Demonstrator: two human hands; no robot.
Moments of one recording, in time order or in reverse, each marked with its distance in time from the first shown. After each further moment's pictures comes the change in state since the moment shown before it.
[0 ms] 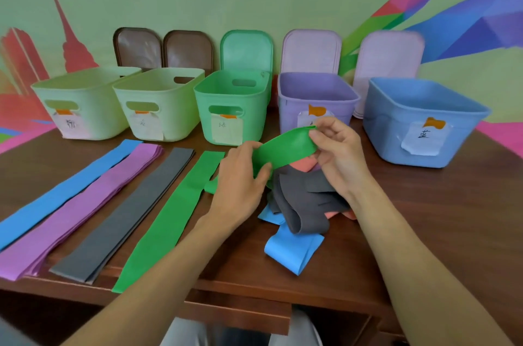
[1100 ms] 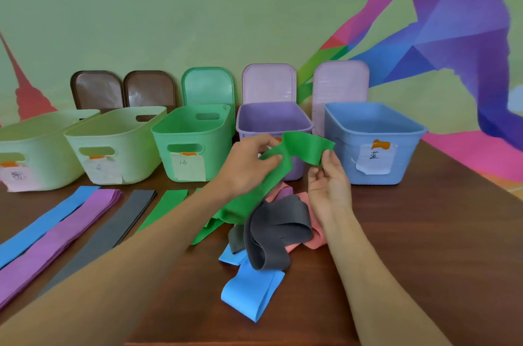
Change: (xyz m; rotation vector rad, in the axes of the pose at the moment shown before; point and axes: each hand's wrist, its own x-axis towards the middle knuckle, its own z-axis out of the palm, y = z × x) left_hand 0.085 0.072 0.023 -0.240 -0.334 0.114; right_hand 0.010 -0.007 -0.049 0.556 0.555 -0.043
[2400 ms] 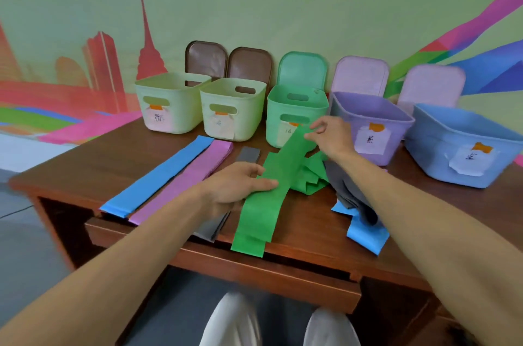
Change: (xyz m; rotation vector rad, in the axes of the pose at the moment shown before) left_hand -0.191 -0.056 -0.164 -0.659 -0.225 -0.678; right_hand -0.042 0.126 0.112 -1.770 -0.414 -0.339
